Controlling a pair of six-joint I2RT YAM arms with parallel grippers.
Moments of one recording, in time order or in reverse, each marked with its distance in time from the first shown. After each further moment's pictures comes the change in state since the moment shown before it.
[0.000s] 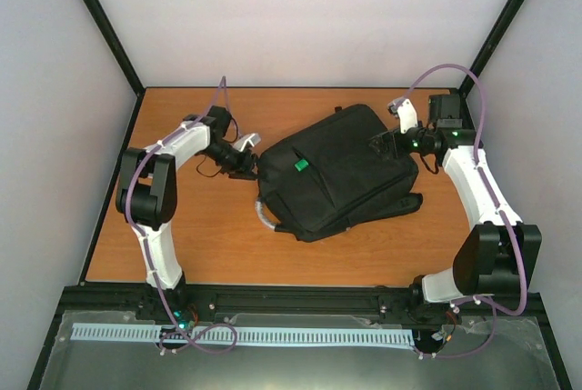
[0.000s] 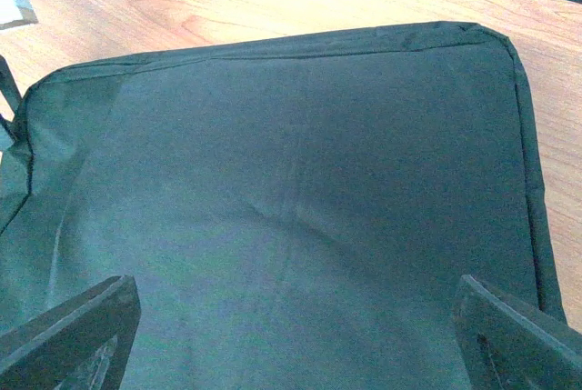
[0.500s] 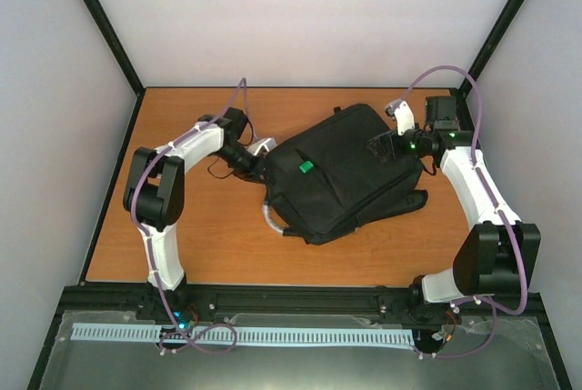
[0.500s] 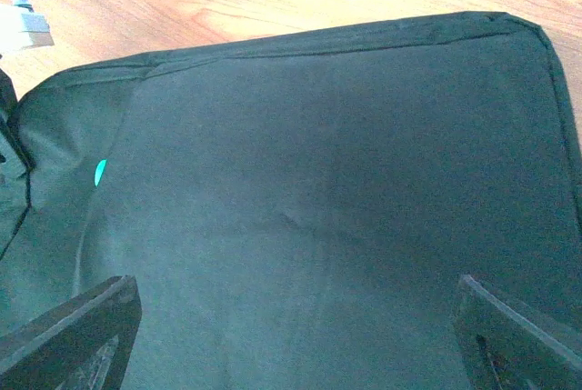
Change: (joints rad) left arm -0.096 0.014 0.016 -0.024 0.002 0.026; right arm 0.016 0.000 -0.017 0.009 -0.007 0.009
